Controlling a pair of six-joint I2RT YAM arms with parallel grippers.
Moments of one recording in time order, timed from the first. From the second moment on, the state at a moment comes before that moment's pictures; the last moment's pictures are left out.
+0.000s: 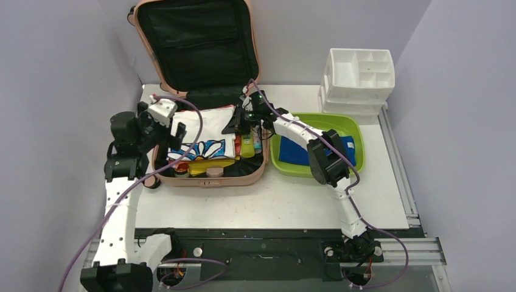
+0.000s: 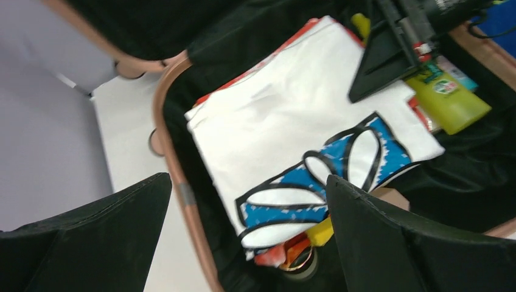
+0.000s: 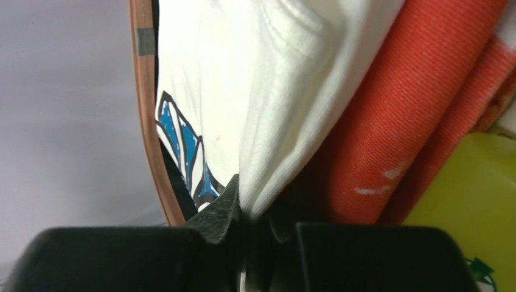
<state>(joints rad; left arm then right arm) 0.05 1.00 1.04 -0.41 0.42 0.39 0.62 2.34 1.91 -0.16 -0.65 0.89</state>
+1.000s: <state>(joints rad) 0.38 0.78 0.81 -0.50 0.42 0.34 0.43 2.10 1.94 -0.77 -0.38 0.37</state>
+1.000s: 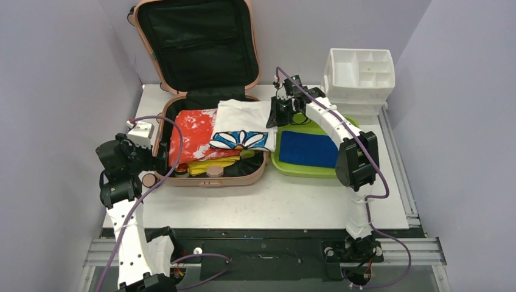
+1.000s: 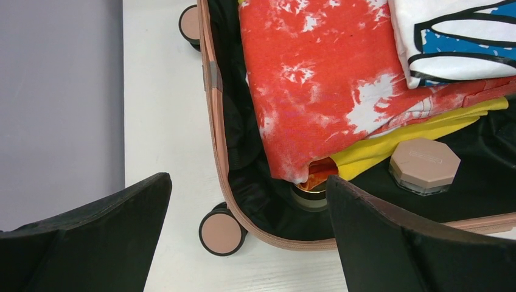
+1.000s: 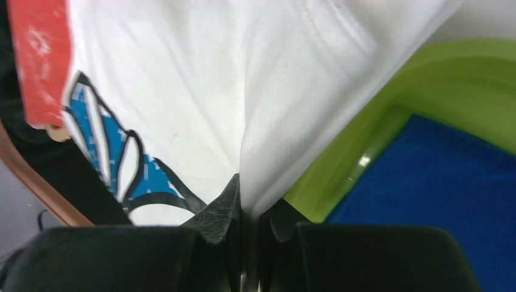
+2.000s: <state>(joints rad) 0.39 0.79 0.80 -0.47 0.42 0.33 -0.02 1.99 1.62 -0.99 -0.22 -0.10</state>
